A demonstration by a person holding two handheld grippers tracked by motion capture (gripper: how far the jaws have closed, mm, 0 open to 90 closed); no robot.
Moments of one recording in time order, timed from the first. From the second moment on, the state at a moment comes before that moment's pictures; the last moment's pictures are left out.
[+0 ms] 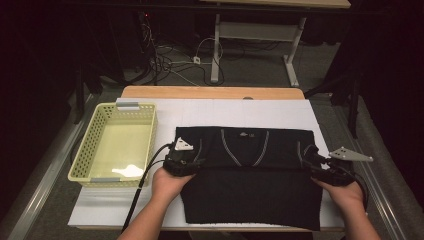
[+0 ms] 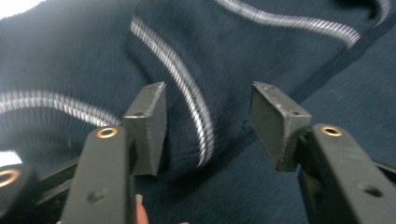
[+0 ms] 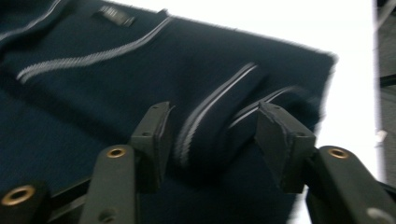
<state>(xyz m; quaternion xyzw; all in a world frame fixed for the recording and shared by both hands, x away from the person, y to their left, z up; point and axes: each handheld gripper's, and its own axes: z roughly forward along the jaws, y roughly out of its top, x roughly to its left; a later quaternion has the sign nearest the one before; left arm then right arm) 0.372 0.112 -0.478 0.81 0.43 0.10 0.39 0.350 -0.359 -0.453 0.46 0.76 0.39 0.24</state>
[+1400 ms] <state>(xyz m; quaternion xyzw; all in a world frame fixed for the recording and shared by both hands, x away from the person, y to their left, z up) 0.408 0.107 -0.460 0.79 0.45 0.11 0.41 0.380 -0.343 -0.445 0.47 0.76 0.37 0.26</state>
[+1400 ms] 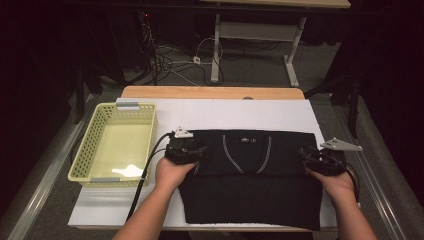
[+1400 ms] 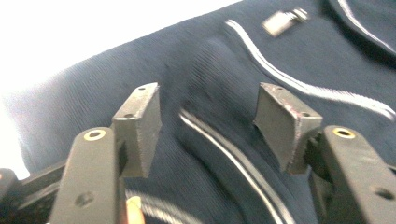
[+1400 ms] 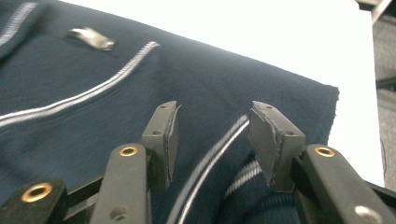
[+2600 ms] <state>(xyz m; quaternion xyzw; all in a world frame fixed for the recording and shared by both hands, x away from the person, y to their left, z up) 0.354 0.122 -0.436 0.79 0.38 0.15 0.45 0.334 -0.344 -0.427 0.42 0.77 0.38 0.29</state>
